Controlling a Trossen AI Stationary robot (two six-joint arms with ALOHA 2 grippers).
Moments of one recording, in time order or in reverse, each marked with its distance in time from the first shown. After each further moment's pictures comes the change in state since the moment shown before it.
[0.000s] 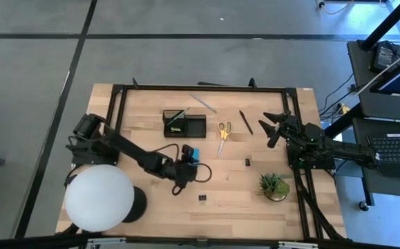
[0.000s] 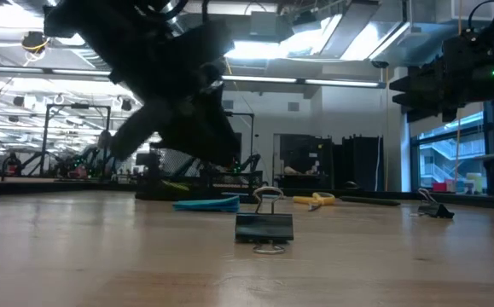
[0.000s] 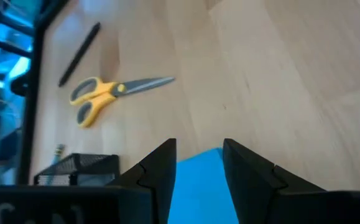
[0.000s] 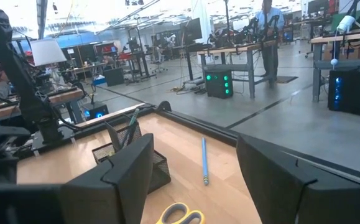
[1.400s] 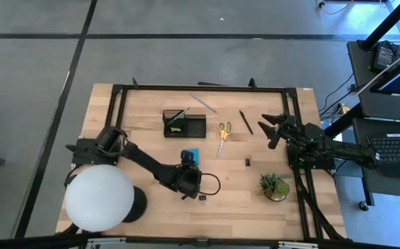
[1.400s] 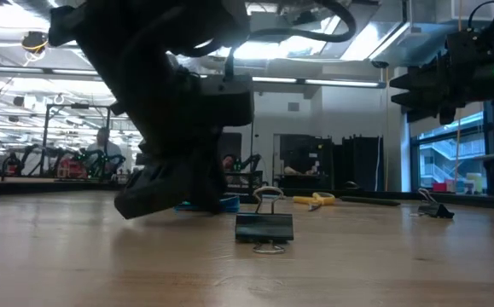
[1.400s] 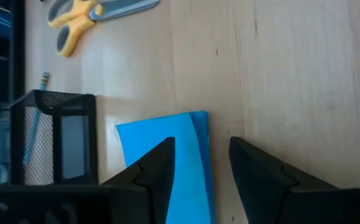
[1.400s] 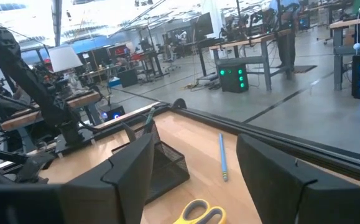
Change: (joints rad) left arm -0.044 0.273 0.268 -0.436 -0.154 -0.402; right arm 0.000 0.000 0.000 -0.004 -0.053 0.078
